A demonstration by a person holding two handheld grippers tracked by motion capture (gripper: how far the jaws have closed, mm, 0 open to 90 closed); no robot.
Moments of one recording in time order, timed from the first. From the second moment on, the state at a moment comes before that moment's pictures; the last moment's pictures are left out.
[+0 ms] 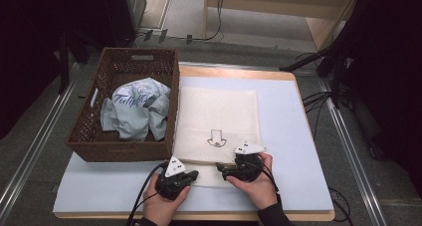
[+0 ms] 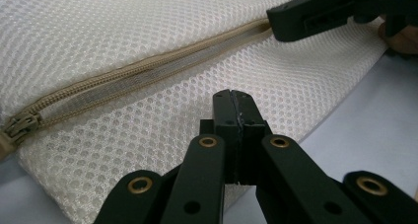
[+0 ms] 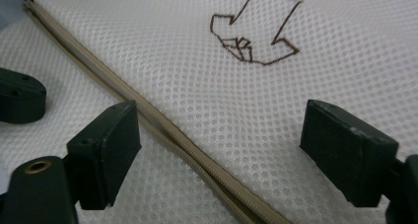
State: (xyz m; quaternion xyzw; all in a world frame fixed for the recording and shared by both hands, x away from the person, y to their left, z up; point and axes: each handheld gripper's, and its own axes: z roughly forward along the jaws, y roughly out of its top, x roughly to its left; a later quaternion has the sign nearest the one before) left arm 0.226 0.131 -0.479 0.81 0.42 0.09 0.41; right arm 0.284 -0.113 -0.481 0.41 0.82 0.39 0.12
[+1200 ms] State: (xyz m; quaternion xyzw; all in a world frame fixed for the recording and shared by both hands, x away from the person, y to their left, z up) left arm 0.223 0.132 -0.480 0.80 0.42 0.09 0.41; right arm 0.300 -0.115 -0.483 0.43 0.81 0.38 0.14
